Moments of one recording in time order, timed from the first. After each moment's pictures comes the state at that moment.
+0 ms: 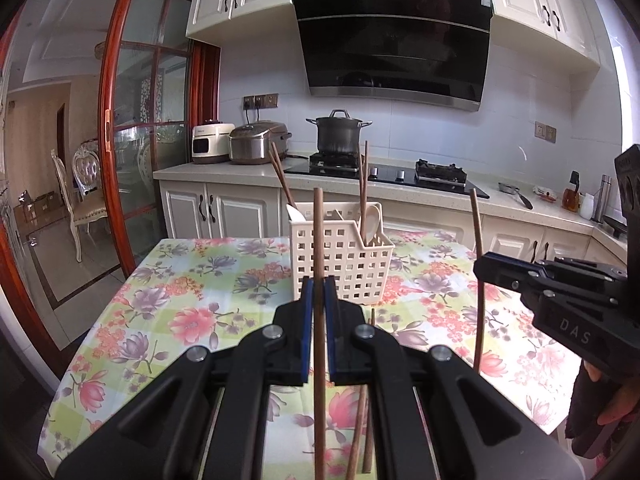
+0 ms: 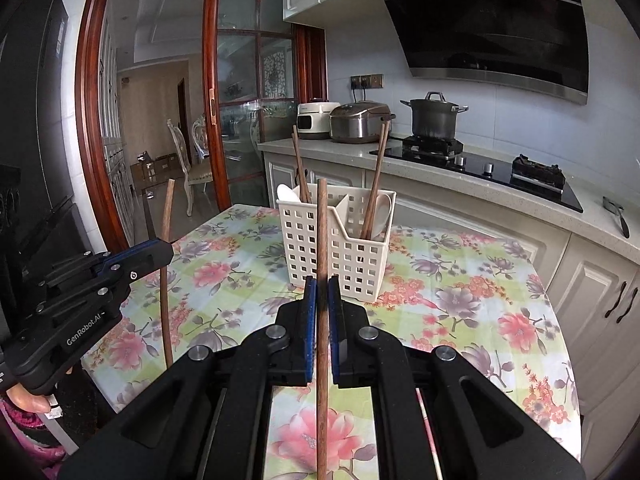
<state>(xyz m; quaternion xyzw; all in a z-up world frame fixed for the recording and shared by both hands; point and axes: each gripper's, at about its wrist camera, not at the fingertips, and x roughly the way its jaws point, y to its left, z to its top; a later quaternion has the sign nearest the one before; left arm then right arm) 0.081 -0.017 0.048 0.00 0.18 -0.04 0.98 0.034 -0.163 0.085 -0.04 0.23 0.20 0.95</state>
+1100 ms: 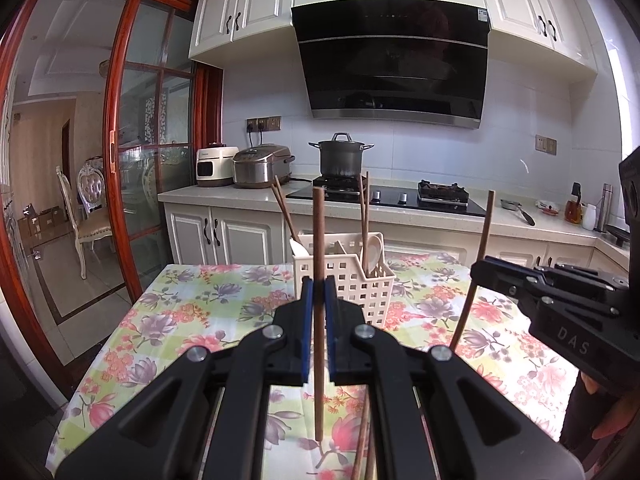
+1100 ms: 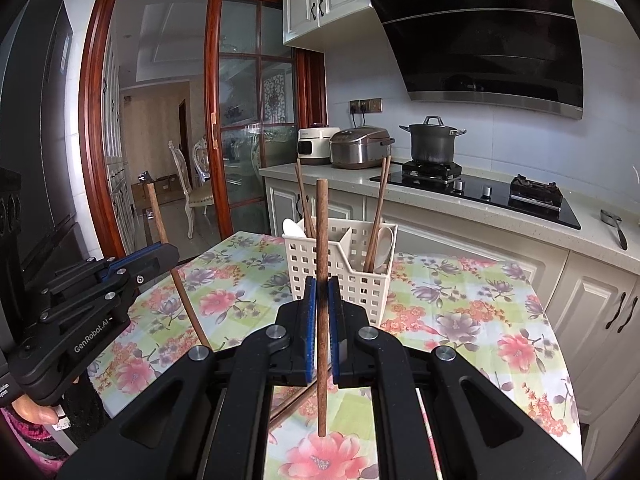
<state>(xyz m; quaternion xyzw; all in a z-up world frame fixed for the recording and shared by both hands) 0.083 -0.017 0.066 0.00 0.15 -0.03 0.99 0.031 -0.160 0.105 -0.03 0.19 0.20 0.96</state>
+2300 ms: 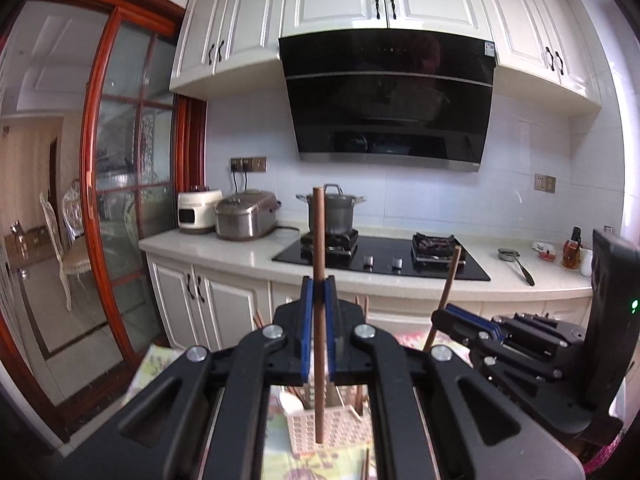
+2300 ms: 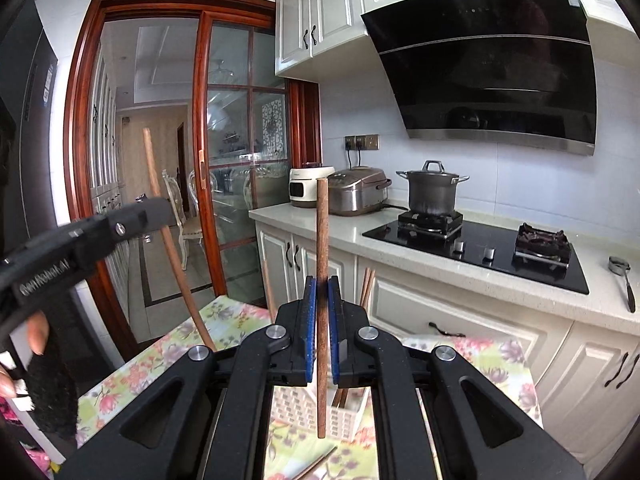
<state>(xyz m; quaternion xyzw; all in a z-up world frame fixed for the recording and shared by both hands) 0.199 -0.017 0.206 0.00 0.10 -0.06 0.99 0.161 -0.160 0.200 -0.01 0.14 0.19 0.97</state>
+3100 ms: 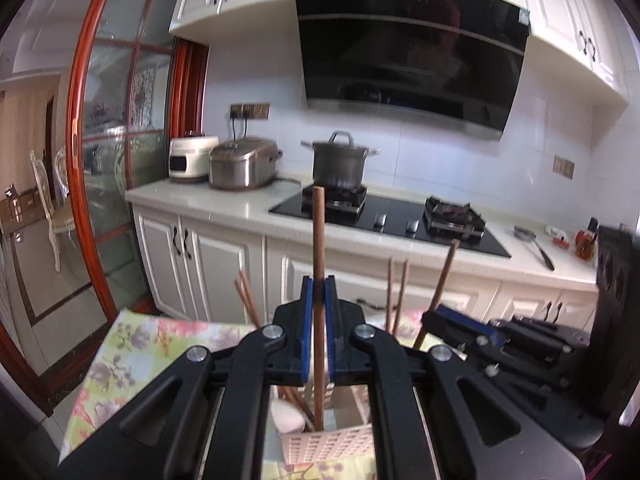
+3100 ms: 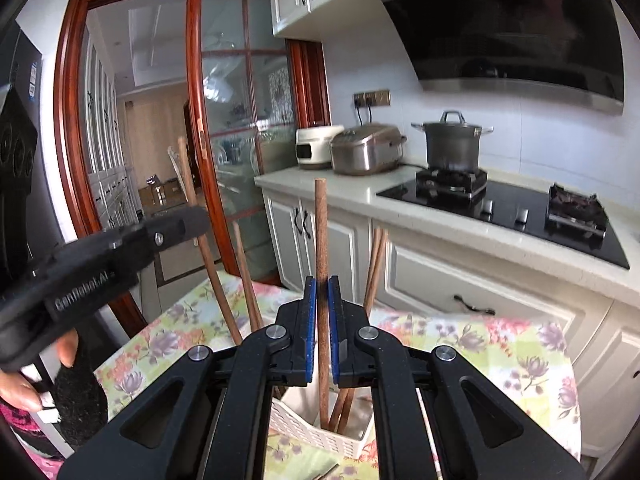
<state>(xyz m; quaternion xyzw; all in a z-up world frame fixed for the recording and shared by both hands) 0.310 -0.003 0.134 -0.03 0.19 -0.06 0.98 0.257 -0.145 0.137 0.00 0.22 0.22 0.95</state>
